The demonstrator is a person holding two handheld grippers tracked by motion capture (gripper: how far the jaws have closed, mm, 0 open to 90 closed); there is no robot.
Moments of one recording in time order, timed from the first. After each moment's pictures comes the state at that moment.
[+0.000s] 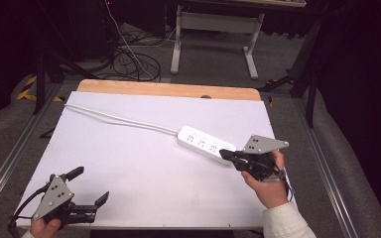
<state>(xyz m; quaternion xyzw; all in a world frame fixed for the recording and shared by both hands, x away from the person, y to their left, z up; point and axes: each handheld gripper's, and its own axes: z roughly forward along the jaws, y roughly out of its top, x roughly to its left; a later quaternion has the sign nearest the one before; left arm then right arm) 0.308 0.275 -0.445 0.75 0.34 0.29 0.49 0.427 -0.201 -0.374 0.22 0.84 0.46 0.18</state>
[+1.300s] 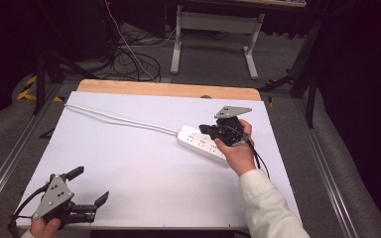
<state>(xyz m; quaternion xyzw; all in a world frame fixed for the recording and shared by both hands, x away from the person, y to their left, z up) 0.309 0.276 -0.445 0.75 0.34 0.29 0.49 0.522 -0.146 -0.389 0.28 0.84 0.45 0.15</state>
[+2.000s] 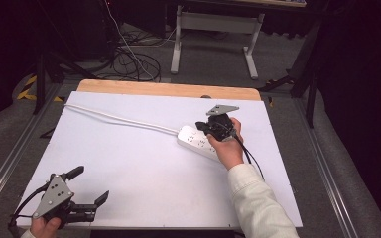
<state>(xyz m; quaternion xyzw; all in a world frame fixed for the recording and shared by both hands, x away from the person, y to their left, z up) 0.310 0.276 -0.445 0.75 0.34 0.29 0.49 0.559 -0.130 -0.425 0.31 0.83 0.42 0.17</state>
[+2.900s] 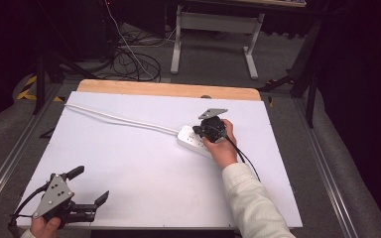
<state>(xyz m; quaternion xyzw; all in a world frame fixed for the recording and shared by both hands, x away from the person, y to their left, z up) 0.311 0.276 -0.445 0.75 0.34 0.29 0.49 0.573 -0.116 -0.454 0.31 0.86 0.37 0.18</state>
